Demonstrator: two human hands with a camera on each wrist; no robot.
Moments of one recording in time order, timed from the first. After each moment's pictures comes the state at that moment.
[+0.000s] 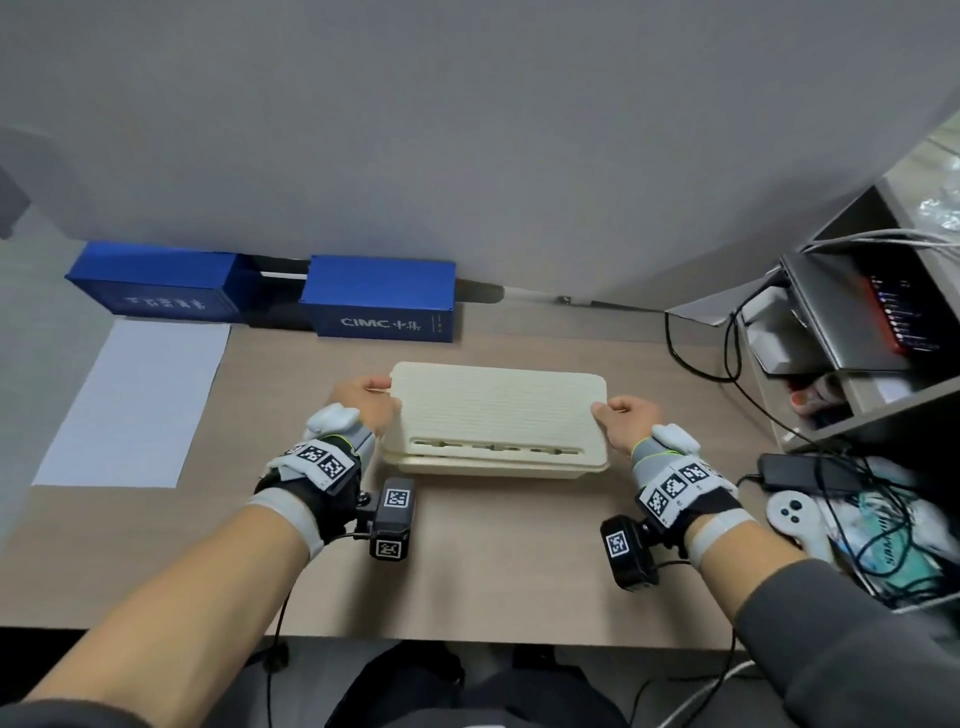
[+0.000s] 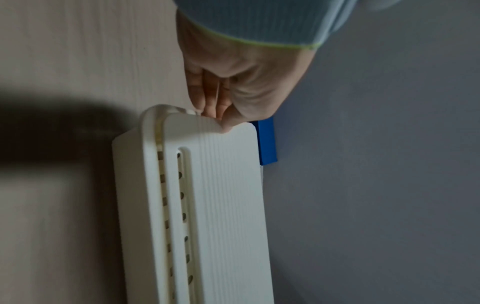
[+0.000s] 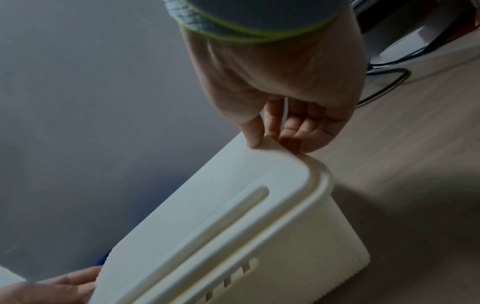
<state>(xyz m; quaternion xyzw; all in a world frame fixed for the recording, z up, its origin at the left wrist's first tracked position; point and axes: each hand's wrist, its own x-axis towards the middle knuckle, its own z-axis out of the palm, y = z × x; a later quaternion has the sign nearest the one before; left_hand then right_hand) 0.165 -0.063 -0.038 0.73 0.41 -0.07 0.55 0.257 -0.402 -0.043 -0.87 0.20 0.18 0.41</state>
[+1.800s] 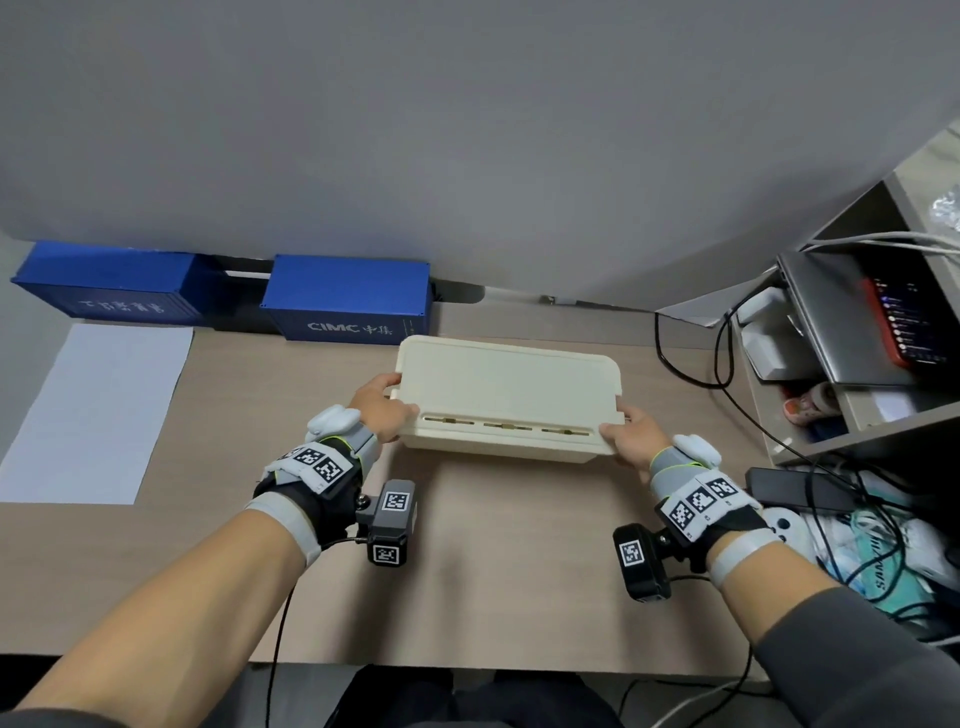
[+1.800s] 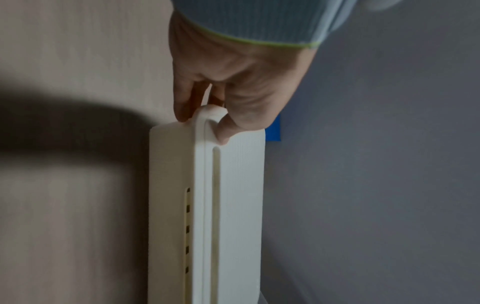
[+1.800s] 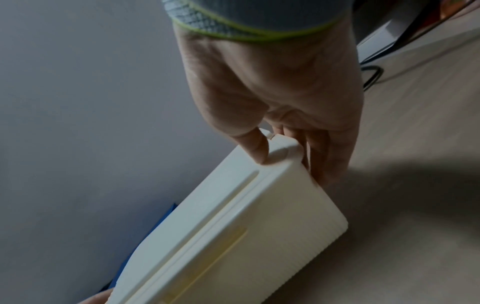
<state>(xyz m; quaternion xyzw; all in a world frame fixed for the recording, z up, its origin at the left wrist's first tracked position) 0.211 -0.121 -0.044 0.72 0.40 -0.13 0.56 0.293 -0.447 -0.064 -0.84 0.18 0.27 0.43</state>
